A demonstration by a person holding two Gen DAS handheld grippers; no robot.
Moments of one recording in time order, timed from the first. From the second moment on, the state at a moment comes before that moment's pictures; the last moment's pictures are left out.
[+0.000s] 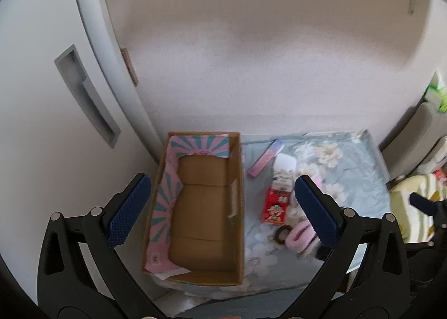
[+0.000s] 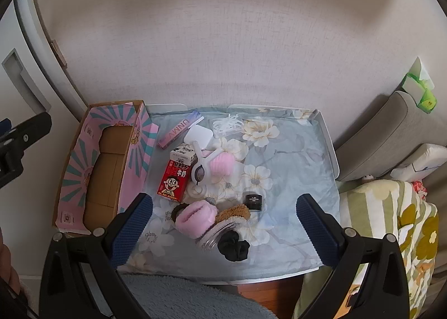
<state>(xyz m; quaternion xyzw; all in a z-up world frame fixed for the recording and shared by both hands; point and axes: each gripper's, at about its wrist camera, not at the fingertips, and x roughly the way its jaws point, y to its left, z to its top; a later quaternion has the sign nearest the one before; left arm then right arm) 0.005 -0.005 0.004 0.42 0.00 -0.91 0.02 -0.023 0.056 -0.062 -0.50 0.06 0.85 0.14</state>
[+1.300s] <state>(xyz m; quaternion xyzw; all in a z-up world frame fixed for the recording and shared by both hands) 0.009 -0.013 -0.003 0.43 0.02 -0.90 0.05 -0.021 0.052 -0.051 -0.49 0.05 0.86 0.15</state>
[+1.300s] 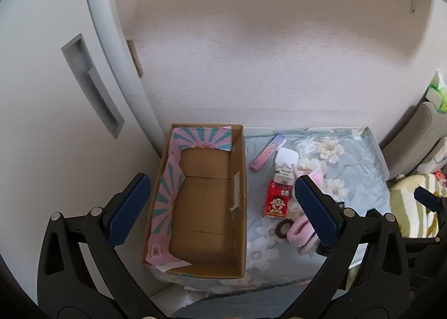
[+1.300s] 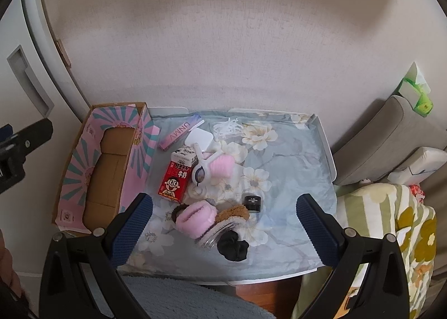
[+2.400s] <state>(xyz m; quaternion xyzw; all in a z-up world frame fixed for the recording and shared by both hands) 0.015 0.012 0.005 0.37 -0.02 -0.93 0.05 0.009 0.087 0.000 -0.37 0.10 0.92 0.11</state>
